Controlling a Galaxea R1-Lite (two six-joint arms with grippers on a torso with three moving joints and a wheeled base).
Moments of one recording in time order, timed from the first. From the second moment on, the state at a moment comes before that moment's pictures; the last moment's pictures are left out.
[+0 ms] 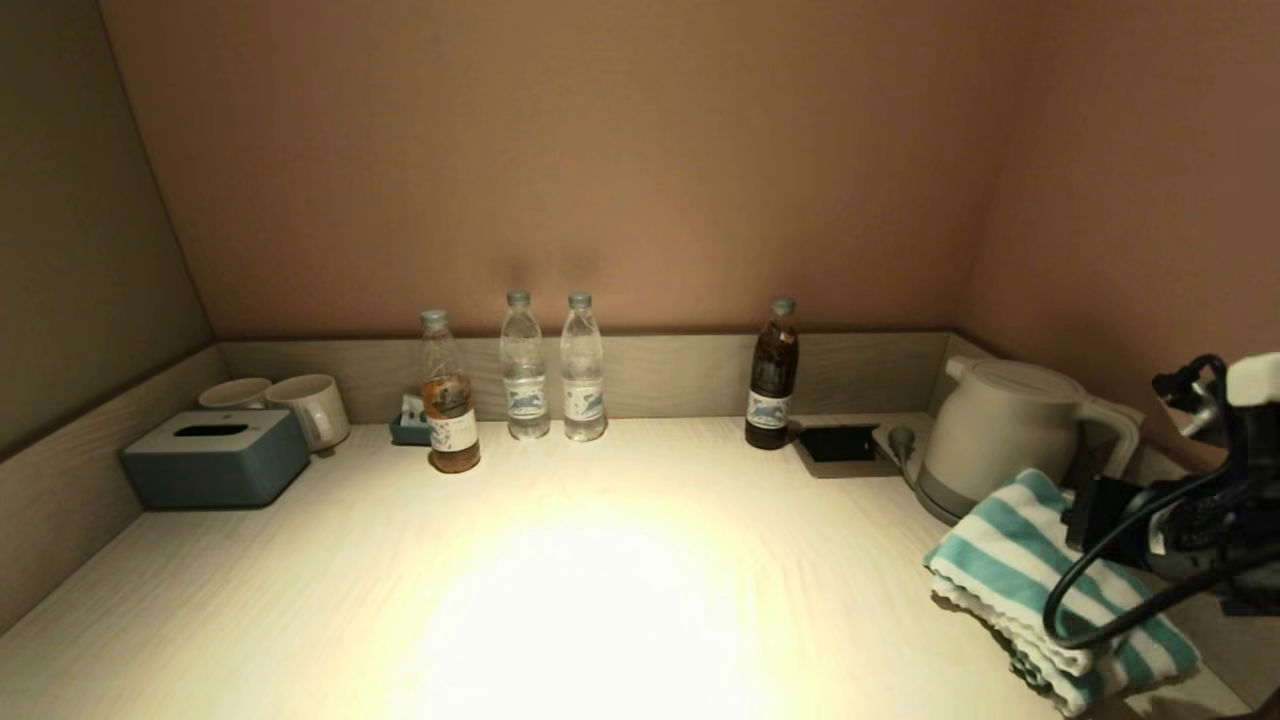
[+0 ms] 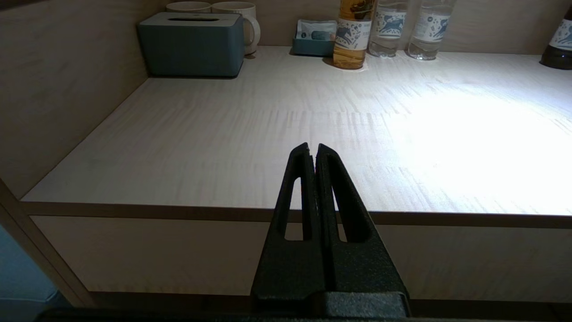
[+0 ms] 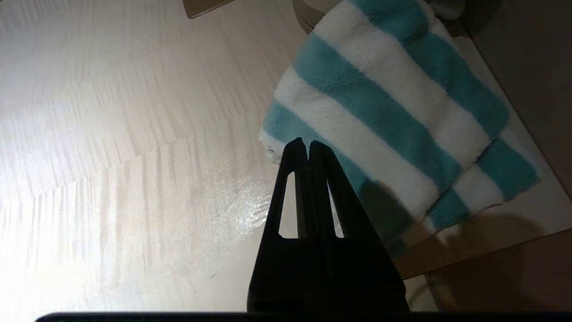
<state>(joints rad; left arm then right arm) 0.01 0.00 0.00 0.00 0.00 -0.05 -0.12 1.36 -0.70 -0.03 -0.02 0.25</state>
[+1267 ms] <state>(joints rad) 0.01 0.00 0.00 0.00 0.00 -0.05 -0.29 1.76 -0.82 -0.06 0.03 0.32</state>
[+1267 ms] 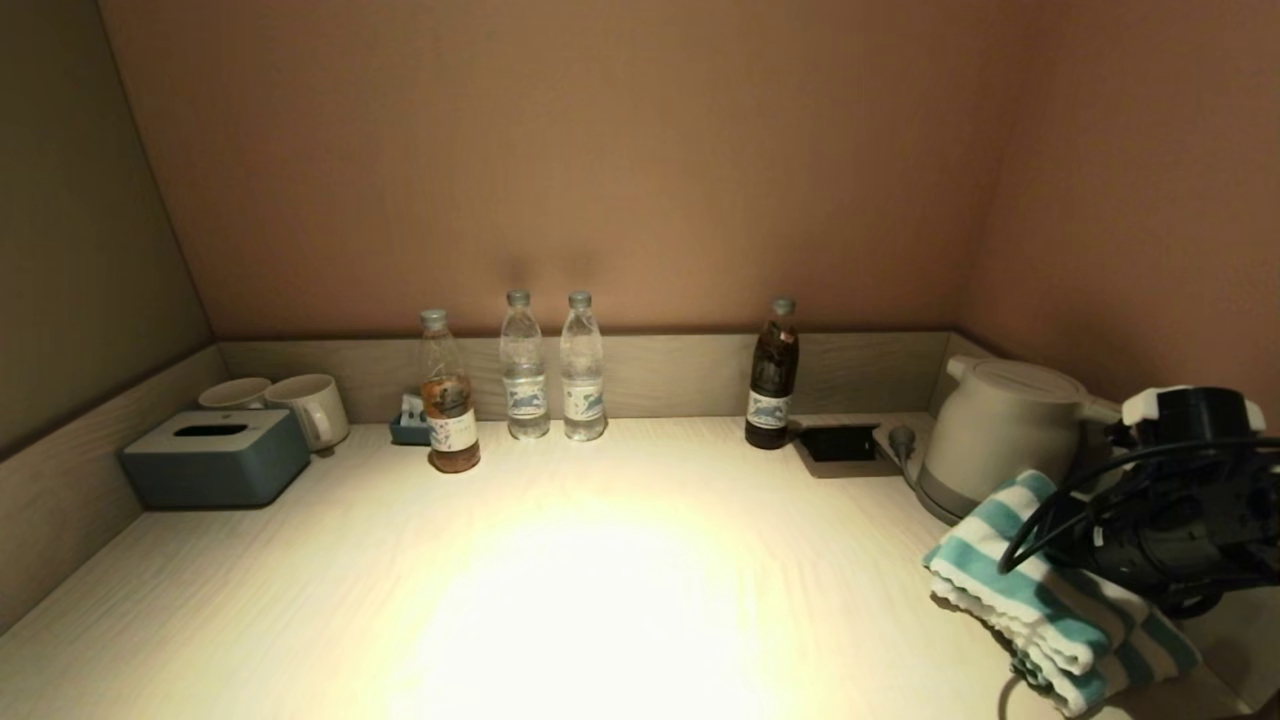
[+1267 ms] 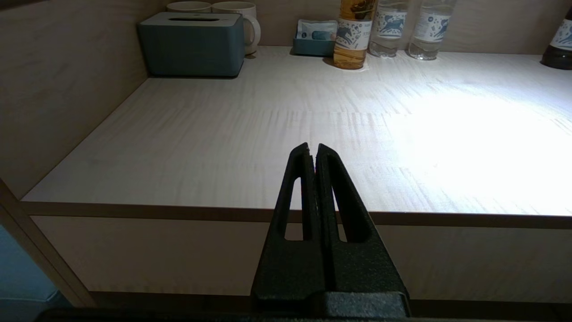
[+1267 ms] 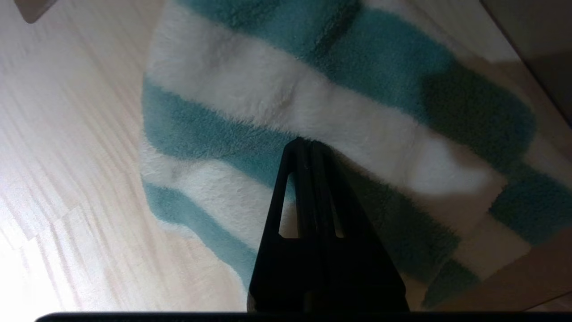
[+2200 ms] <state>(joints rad) 0.01 0.00 0.00 0.00 0.00 -0.05 -0.31 1.77 -0.80 -0.06 0.05 0.32</state>
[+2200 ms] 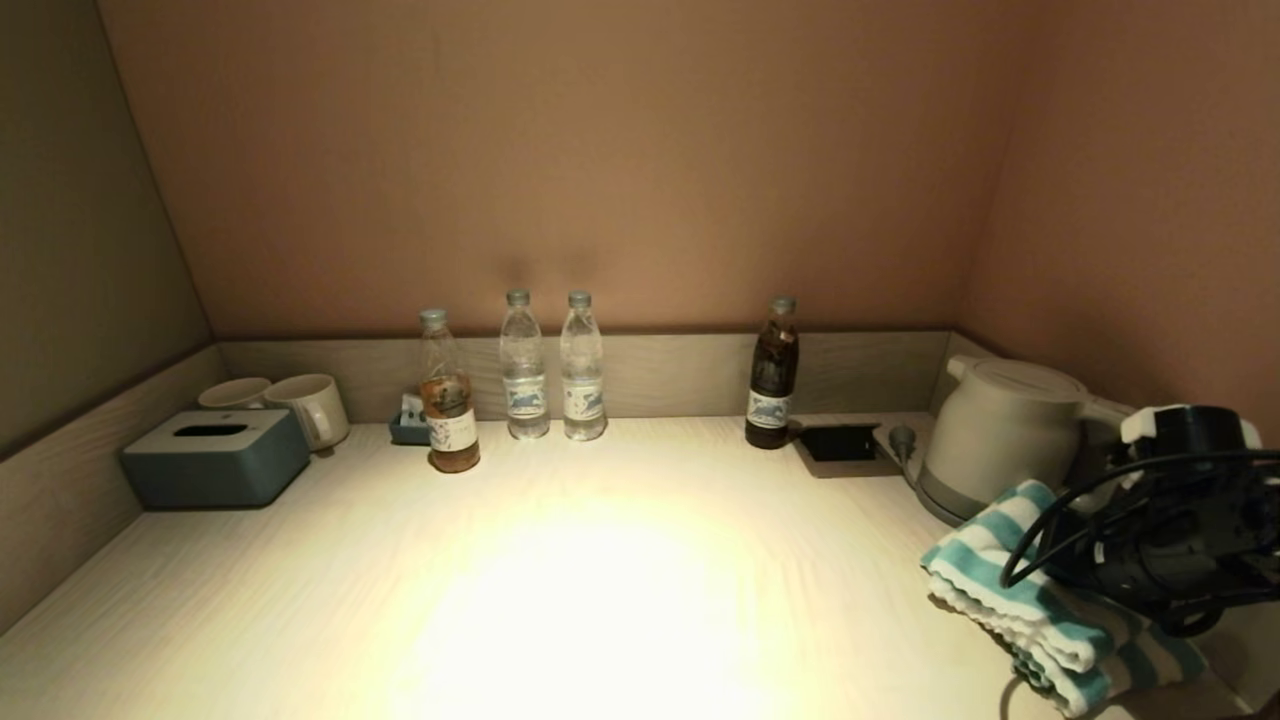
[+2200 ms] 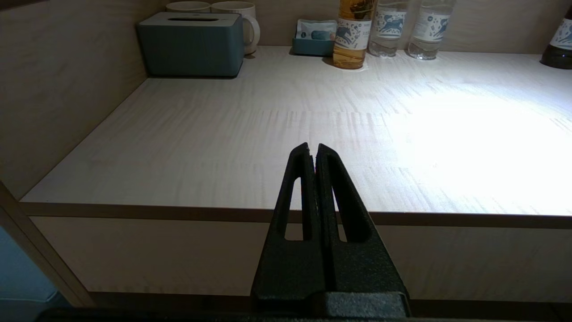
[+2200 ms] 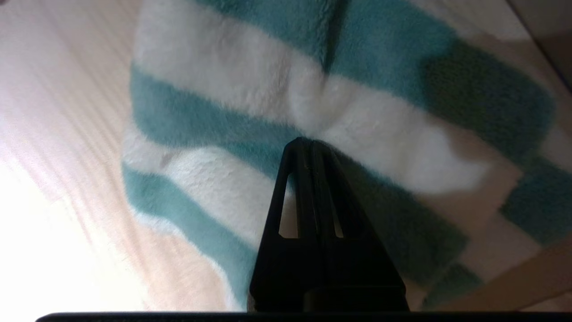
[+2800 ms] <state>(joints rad) 0.01 0.00 0.00 0.00 0.00 -0.05 -0.26 1.42 -0.68 -0.05 0.06 0.28</state>
